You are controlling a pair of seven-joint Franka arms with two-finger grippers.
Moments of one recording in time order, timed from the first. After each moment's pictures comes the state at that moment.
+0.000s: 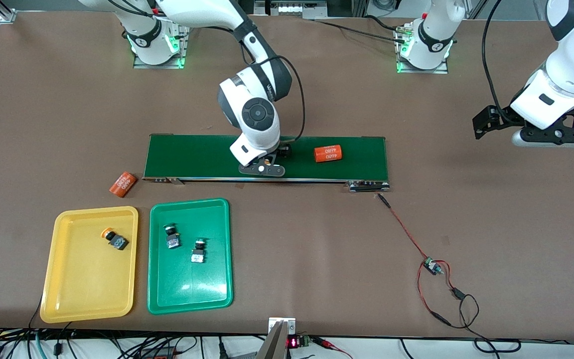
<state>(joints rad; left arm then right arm) -0.05 -0.03 -0.06 -1.77 0.05 1.73 -0.10 0.97 0.66 -0.29 -1.57 0.27 2.07 0.66</state>
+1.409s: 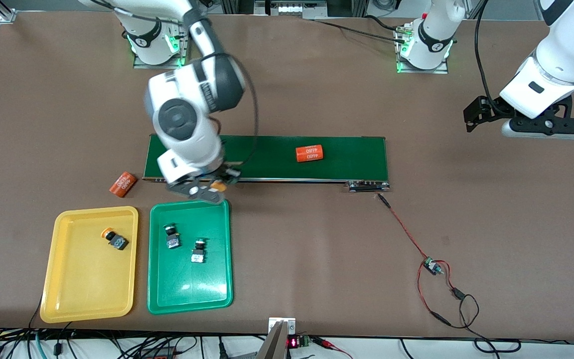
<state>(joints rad) -0.06 -0.04 -0.10 -1.72 0.05 1.68 -0.13 0.84 0.59 -0.49 -1.40 0.26 1.88 0.56</state>
